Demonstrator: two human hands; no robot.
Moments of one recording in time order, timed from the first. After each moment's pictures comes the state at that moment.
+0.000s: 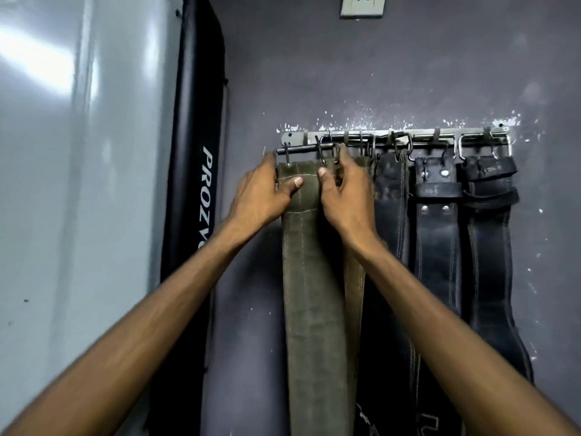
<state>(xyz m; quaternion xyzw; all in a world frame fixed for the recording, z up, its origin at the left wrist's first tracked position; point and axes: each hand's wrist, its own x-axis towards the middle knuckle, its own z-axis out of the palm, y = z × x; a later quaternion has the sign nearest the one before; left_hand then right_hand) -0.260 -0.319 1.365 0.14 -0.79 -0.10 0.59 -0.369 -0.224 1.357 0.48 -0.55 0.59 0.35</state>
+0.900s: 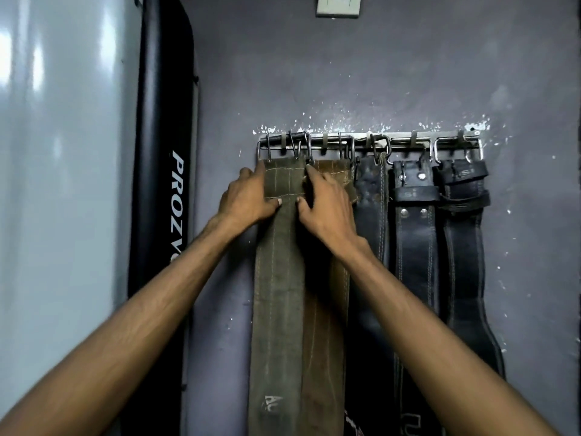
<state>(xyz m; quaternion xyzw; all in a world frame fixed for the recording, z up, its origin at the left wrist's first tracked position) -0.316 -0.374 1.385 0.19 -0.85 0.00 0.48 -0.405 -0.238 1.363 0.46 -0.67 0.39 0.43</state>
